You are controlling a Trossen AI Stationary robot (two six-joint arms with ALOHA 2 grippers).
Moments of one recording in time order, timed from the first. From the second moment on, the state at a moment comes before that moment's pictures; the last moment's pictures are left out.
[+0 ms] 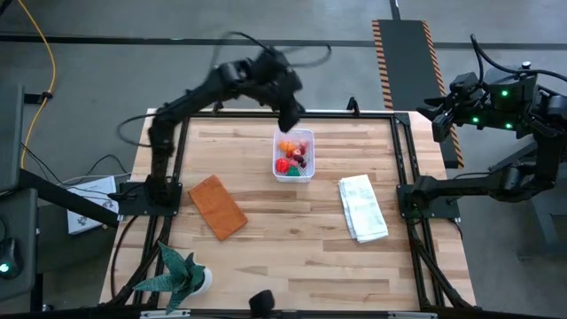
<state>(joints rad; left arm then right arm) 0.53 2.00 2.32 -1.09 0.26 0.02 -0.54 1.03 2.01 -1.57 0.13 0.15</state>
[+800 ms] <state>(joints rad) 0.44 1.29 2.31 -1.07 0.16 -0.01 -0.54 0.84 2.01 -1.41 -0.16 0.09</state>
